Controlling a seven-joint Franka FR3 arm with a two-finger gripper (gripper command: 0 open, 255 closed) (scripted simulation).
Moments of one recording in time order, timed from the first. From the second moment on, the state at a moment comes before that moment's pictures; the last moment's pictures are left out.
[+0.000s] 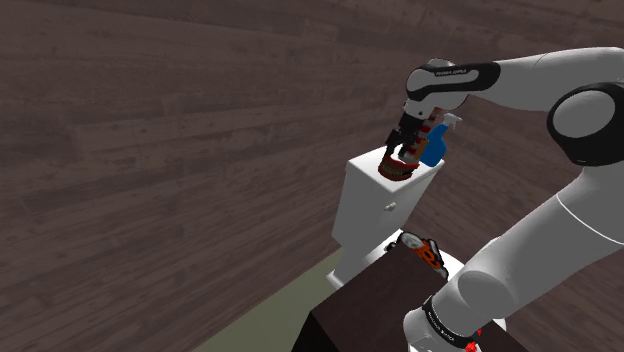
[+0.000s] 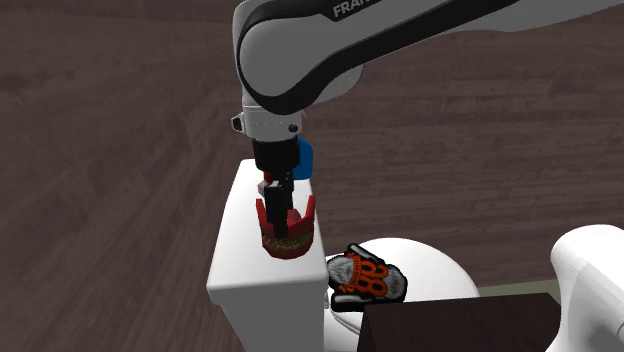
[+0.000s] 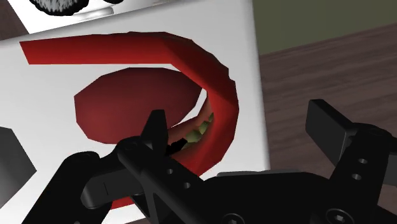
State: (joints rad) arm -0.07 -0.10 -0.45 -2.08 0.05 1.88 -0.45
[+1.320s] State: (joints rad) arm -0.08 -0.08 -0.45 -2.11 0.07 1.93 -0.47
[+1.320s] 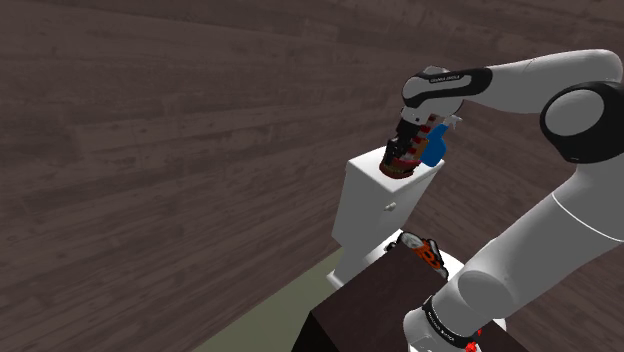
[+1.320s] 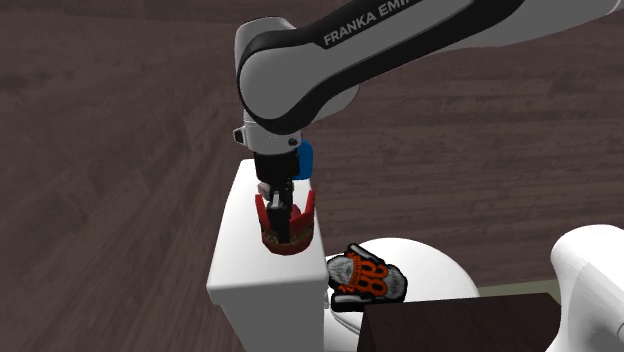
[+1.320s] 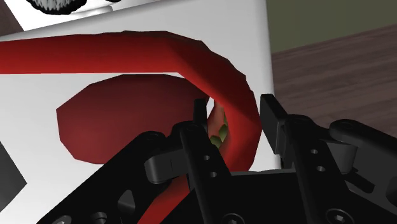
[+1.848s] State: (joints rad) arm -0.08 -0.11 -0.45 -2.03 0.05 1.83 -0.45
